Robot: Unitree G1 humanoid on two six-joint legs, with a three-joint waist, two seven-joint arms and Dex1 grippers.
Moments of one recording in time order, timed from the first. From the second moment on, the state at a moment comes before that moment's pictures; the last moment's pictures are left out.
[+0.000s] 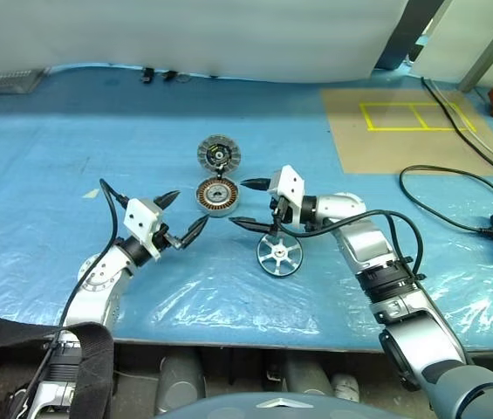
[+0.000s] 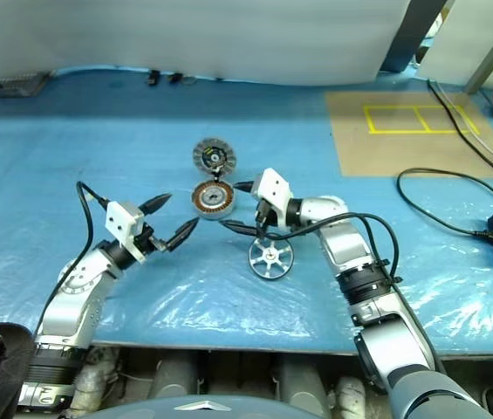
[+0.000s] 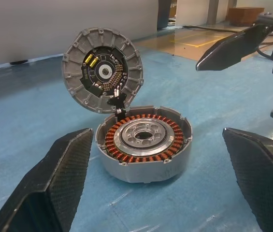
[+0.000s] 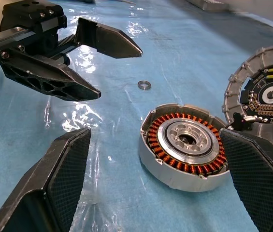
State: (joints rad) left arm -0.11 0.35 0.04 -0.03 -0.29 -0.05 -0.67; right arm -0.60 -0.32 0.24 0.25 0.14 0.11 1.00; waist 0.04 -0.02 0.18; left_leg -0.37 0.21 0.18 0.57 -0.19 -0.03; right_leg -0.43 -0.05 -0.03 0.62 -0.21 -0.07
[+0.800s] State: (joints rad) left arm -0.10 0.36 0.05 -0.05 -0.29 -0.05 -0.66; right arm -0.61 -0.31 0.24 0.26 0.14 0.10 1.00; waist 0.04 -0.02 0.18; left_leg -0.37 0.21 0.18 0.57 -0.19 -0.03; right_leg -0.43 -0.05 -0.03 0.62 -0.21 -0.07
